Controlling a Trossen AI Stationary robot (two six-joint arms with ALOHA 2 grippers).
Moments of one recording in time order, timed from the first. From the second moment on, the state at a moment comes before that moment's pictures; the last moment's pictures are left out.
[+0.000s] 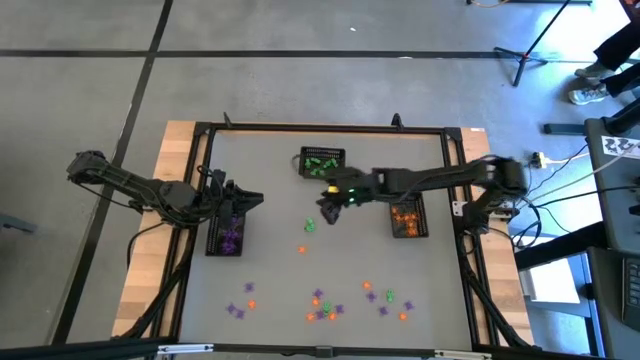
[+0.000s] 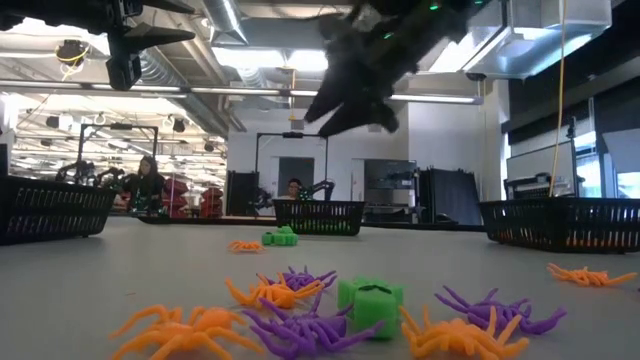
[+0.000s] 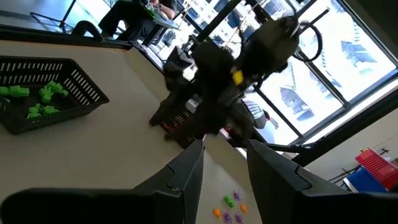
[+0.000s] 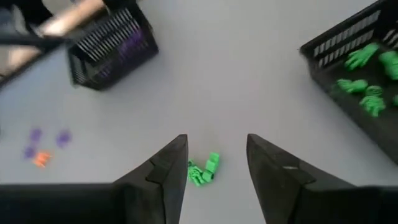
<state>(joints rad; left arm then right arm) -0.31 0.58 0.37 0.14 -0.54 -0.83 -0.03 1.71 1.21 -0.22 0.07 0.53</state>
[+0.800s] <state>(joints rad) -0.31 0.58 0.37 0.14 -0.53 -0.86 0.03 2.15 1.54 -0.52 0.03 0.54</state>
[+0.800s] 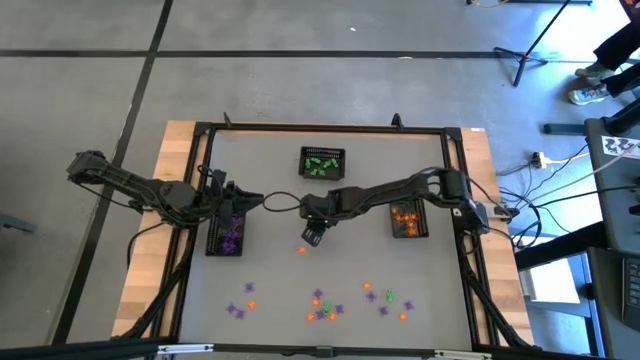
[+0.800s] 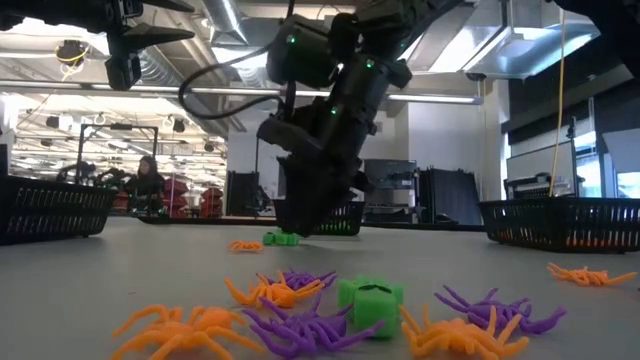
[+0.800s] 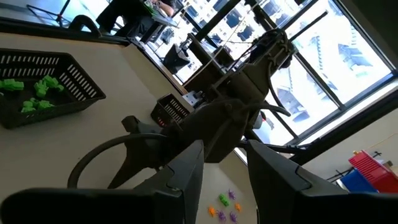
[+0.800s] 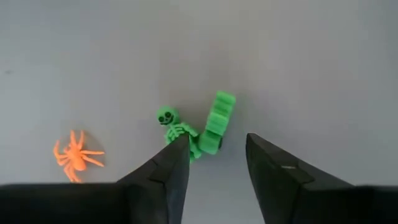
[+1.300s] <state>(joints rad) -0.31 0.58 0.37 0.14 -0.53 -0.85 0.02 2.12 1.54 -0.54 -0.07 0.49</state>
